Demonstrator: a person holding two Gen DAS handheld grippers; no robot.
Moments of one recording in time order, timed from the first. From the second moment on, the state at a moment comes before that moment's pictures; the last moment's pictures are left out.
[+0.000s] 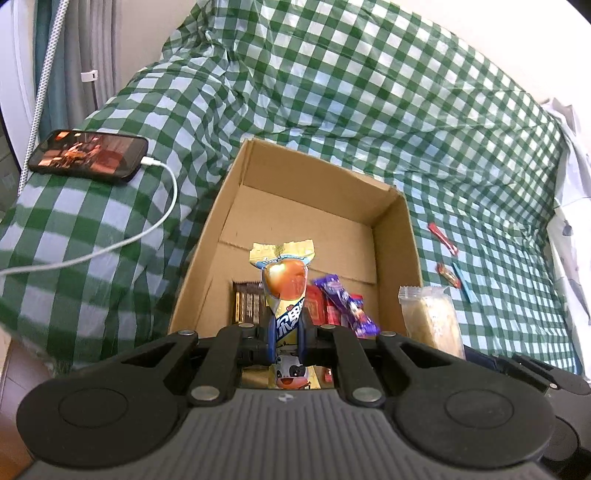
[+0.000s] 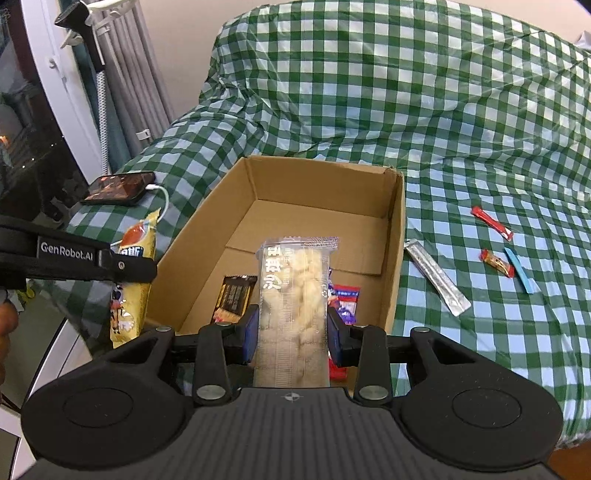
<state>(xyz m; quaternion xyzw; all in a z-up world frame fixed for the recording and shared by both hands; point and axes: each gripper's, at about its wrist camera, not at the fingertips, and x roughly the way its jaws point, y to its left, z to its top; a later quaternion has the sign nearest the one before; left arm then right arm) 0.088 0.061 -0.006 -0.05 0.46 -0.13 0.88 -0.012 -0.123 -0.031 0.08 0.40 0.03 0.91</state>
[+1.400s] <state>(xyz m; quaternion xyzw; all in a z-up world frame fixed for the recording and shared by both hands) 0.075 0.047 -0.070 0.05 0.49 -0.05 0.87 0.016 -0.119 -0.080 0.11 0.47 0.02 0.88</state>
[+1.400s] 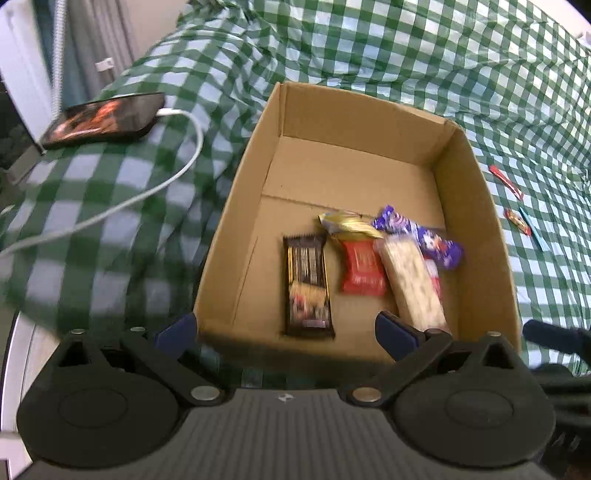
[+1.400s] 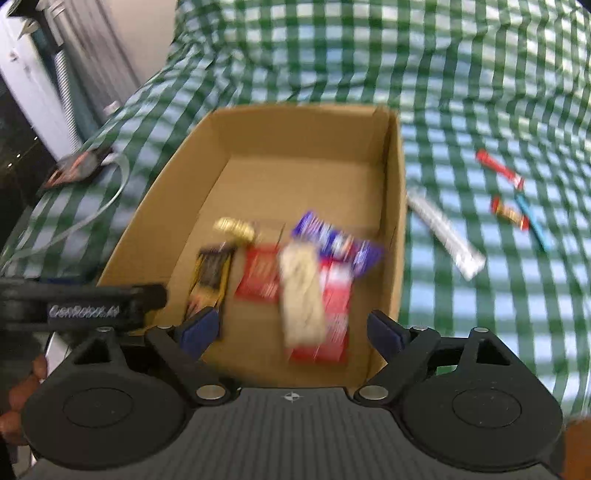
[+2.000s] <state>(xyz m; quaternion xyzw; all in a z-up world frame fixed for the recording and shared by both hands) -0.041 0.057 -0.019 0.05 0.41 -0.04 0.91 -0.098 -0.090 -0.027 0.05 0.38 0.03 0.92</state>
